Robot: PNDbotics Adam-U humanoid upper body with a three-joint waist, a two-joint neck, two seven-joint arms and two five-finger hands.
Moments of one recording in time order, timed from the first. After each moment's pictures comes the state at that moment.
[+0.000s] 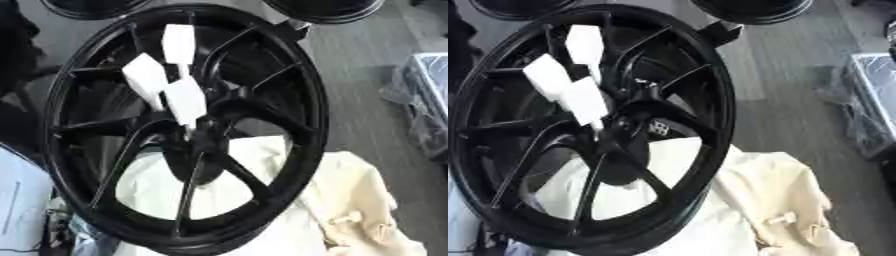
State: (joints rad) left arm -0.31 0.49 0.12 -1.73 0.50 0.05 0.60; right arm -0.40 -0.54 -0.12 -1.58 -0.28 0.04 -0.22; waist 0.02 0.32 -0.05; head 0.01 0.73
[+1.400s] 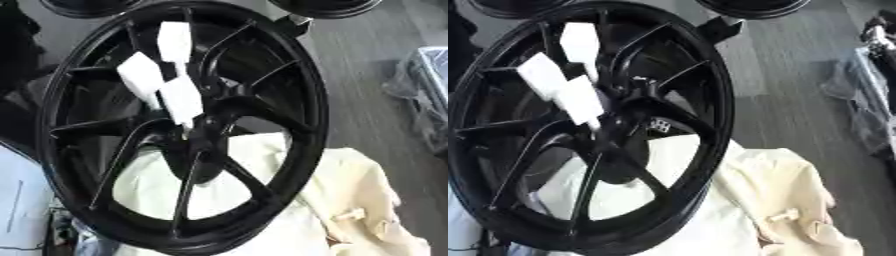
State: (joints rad) left arm -0.58 0.89 0.03 -1.85 0.31 0.15 0.24; right arm -0.40 -0.54 -0.10 -1.58 -0.27 0.06 -0.21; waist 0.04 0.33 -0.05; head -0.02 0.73
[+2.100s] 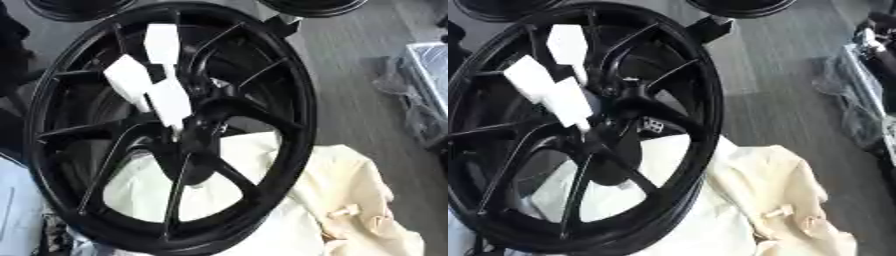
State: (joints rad) left arm -0.91 1.03 -0.15 -1.79 0.08 0.18 -0.62; right arm -0.39 -0.57 -0.09 -1.58 -0.26 0.06 -0.20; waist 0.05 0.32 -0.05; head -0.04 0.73
